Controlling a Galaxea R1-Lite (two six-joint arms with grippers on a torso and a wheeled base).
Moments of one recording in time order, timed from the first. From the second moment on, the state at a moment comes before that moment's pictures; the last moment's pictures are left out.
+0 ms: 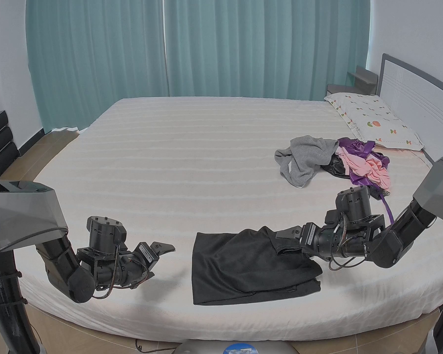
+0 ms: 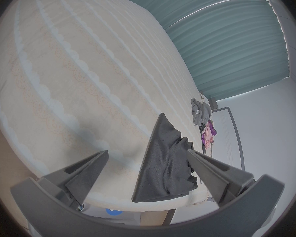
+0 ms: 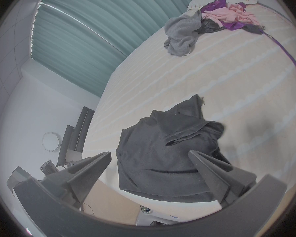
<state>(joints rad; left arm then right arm) -0.30 2.14 -0.48 -0.99 -0.22 -1.04 0.39 2.08 -0.73 -0.67 0.24 0.74</state>
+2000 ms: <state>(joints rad) -0.32 2.16 -0.48 -0.99 -0.18 -1.04 0.24 2.42 -1.10 -0.71 0.24 0.57</state>
